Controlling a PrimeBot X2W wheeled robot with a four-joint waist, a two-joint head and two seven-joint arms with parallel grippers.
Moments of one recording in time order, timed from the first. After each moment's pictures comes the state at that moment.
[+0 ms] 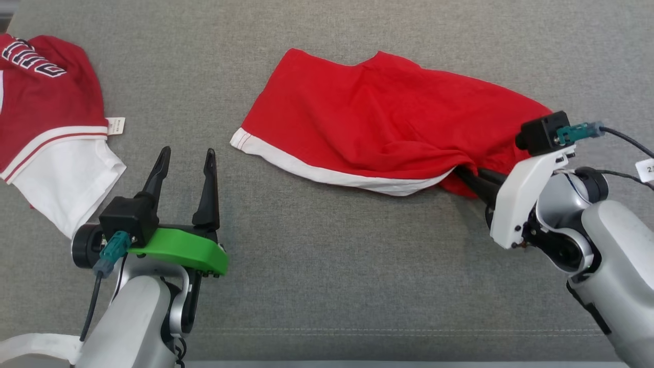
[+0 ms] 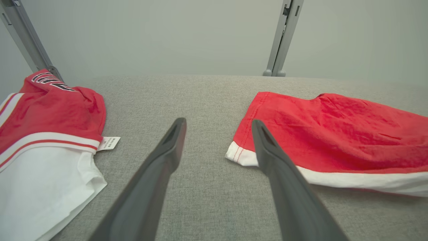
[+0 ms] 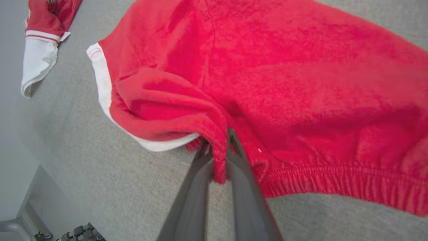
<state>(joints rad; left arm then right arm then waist) -0.36 0.29 -0.43 0.22 -0.51 0.16 -0.23 -0.48 -0.45 0.42 0.11 0.75 0.13 0.49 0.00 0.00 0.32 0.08</state>
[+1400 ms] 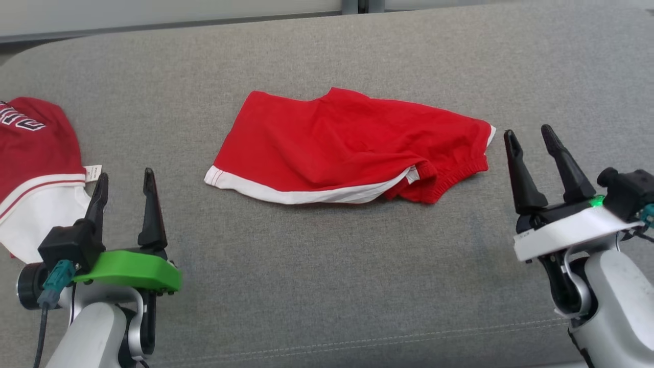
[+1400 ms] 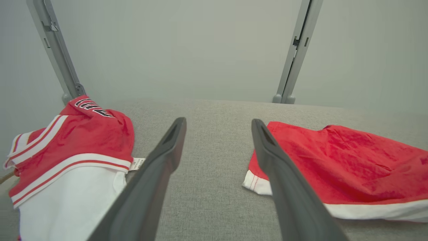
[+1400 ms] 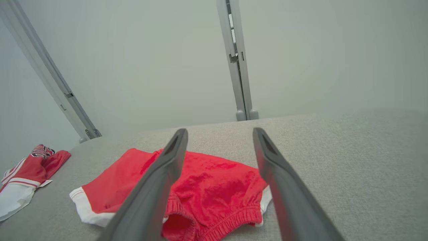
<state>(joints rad) -0.27 0.36 -0.33 0.18 -0.56 0.23 -0.24 -0.31 -0.33 0.23 0.16 0.57 0.13 -0.26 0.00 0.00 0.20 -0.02</state>
